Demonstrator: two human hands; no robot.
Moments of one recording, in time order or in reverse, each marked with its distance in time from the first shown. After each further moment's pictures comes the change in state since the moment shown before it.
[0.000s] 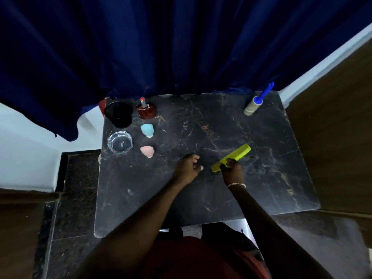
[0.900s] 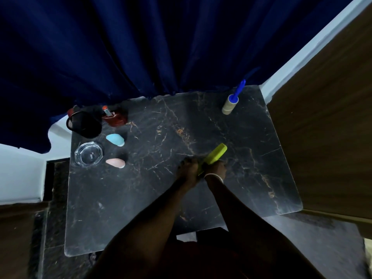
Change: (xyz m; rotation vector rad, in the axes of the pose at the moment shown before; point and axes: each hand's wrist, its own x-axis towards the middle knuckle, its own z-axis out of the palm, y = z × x) left_hand 0.056 0.059 0.099 0.627 -0.200 -0.020; right_hand 0.065 0.003 -0.019 0.044 0.005 0.389
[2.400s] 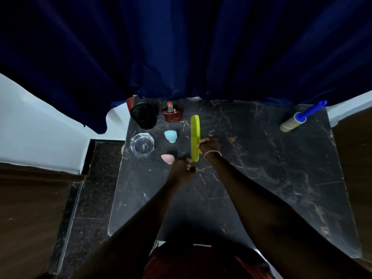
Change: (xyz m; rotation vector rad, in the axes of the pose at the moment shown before) left_hand -0.040 -0.180 -0.058 -0.719 0.340 -0.266; right_hand -0.059 -0.145 0.157 0.024 -0.369 -0.321
